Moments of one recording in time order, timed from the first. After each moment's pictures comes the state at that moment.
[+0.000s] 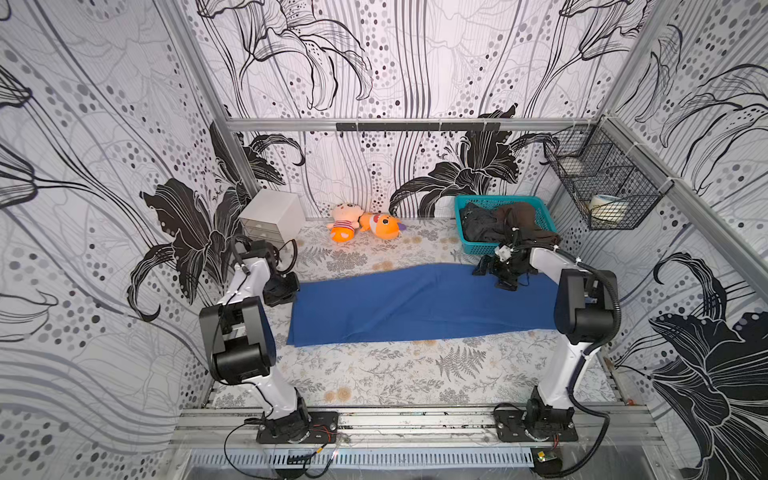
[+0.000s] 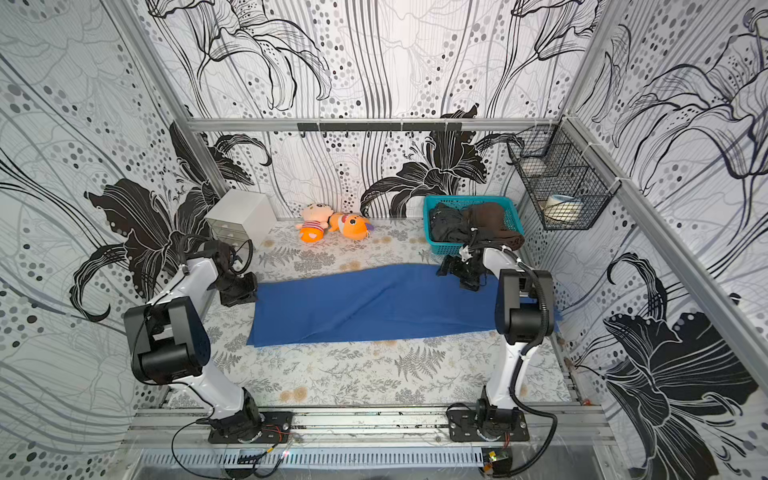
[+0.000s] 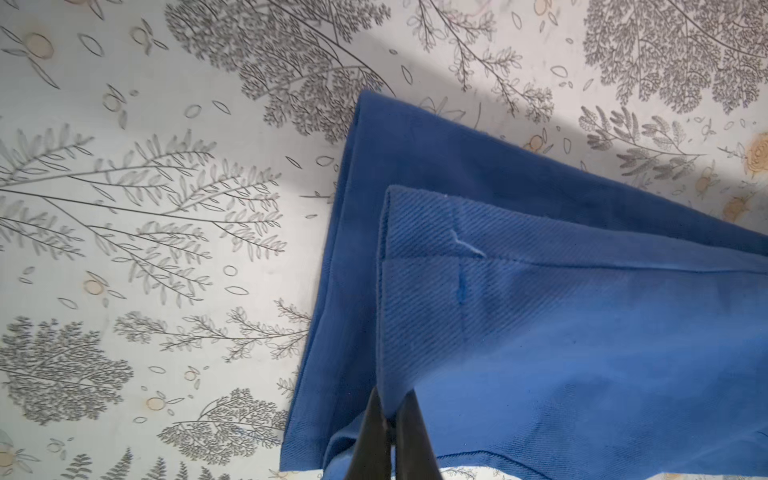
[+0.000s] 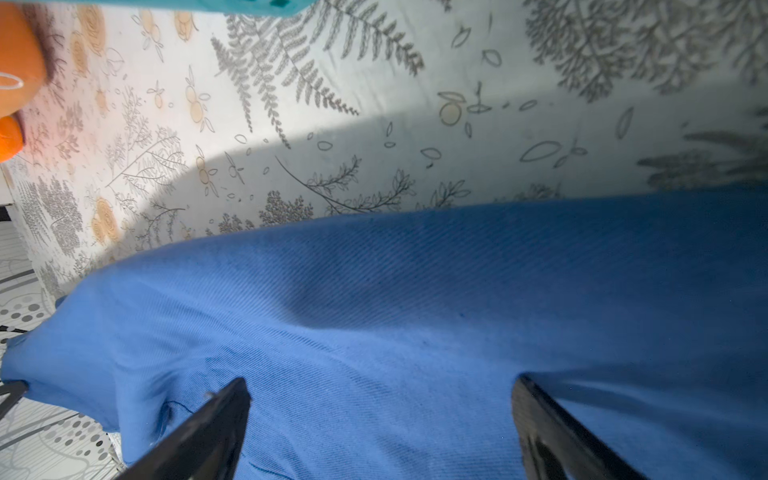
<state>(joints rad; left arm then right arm) 0.33 1.72 1.30 -0.98 0.16 -0.11 -0.04 1.98 1.42 -0.71 -0.44 0.27</state>
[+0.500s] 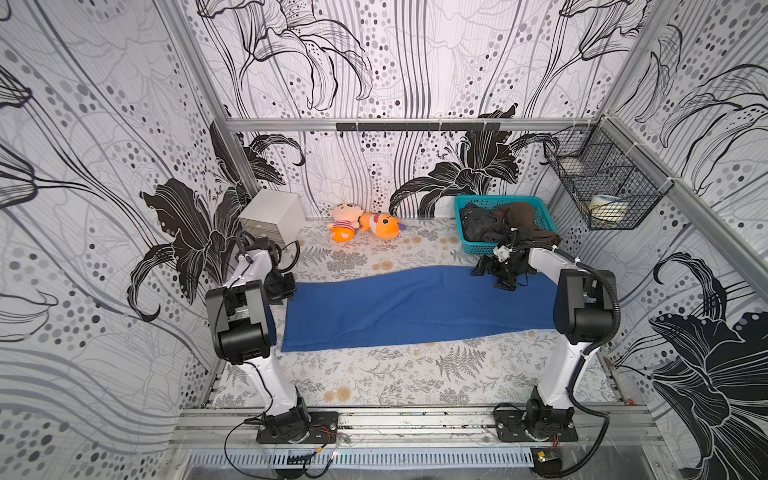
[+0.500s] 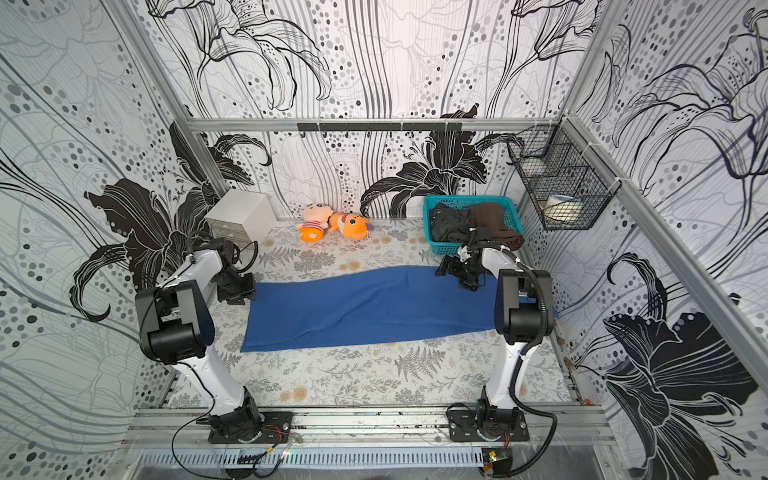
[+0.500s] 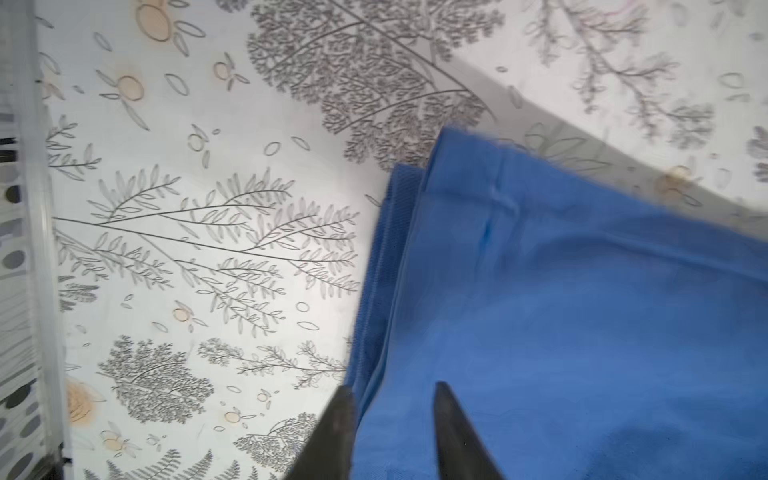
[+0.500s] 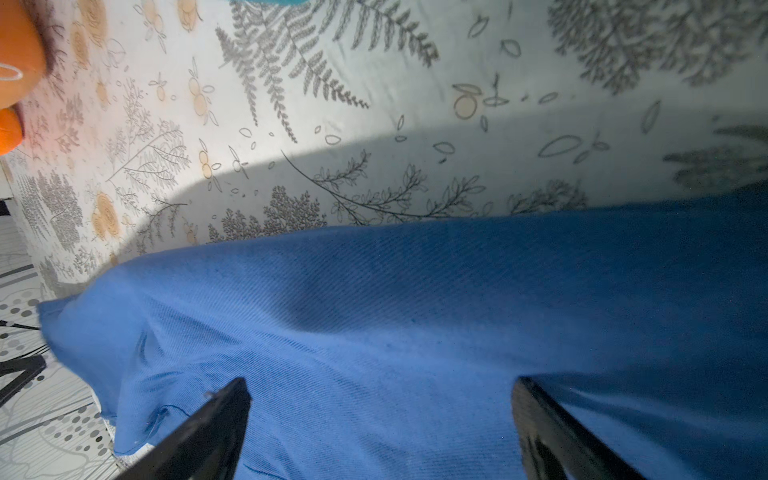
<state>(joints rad) 0.33 1.86 1.39 -1.02 -0.01 -0.08 -0.04 1.98 1.42 -0.71 -0.44 0.27</state>
